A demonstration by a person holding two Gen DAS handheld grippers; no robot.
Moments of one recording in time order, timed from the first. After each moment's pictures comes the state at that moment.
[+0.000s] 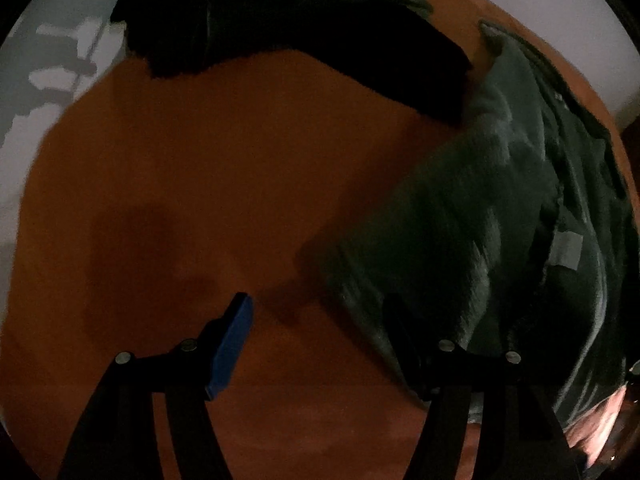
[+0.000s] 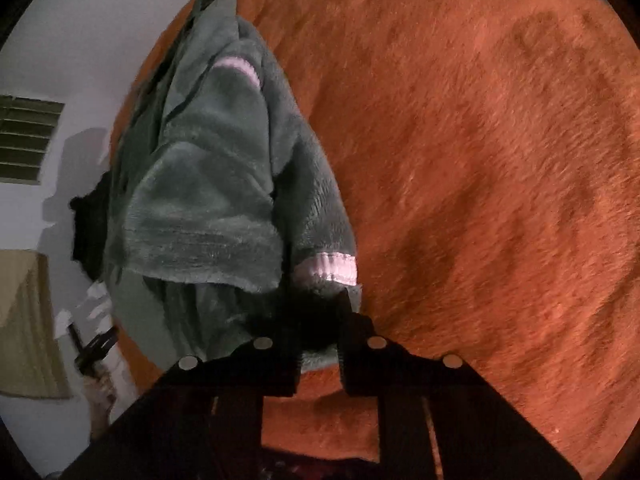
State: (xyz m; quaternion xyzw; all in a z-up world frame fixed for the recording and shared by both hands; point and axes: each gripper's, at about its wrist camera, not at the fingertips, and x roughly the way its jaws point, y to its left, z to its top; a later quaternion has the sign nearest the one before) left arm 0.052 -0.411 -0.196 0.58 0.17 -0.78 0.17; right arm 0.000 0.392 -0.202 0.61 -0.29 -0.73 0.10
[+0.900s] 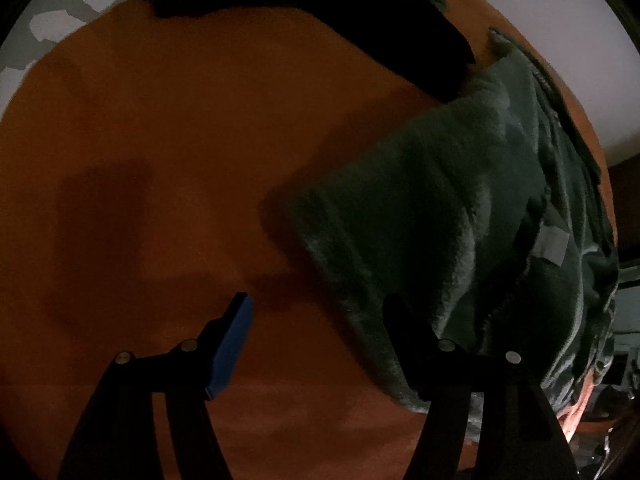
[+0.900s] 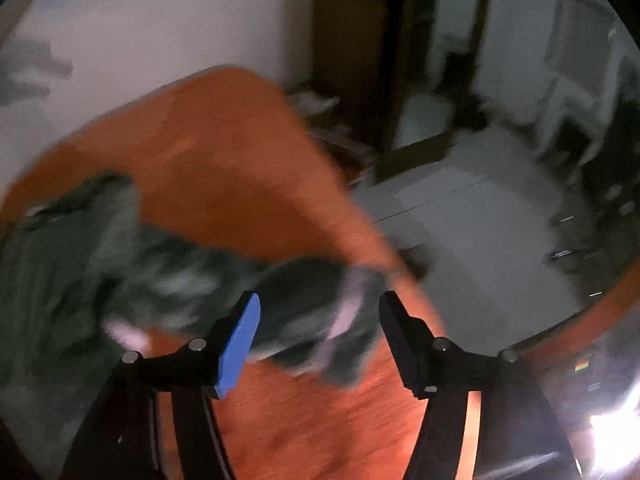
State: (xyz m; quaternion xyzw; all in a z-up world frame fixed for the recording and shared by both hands) left arm 0.030 -0.417 -0.224 0.58 0.26 -0.76 0.15; right arm -0.031 0.528 -0.045 0.45 -0.09 -0.88 -0.12
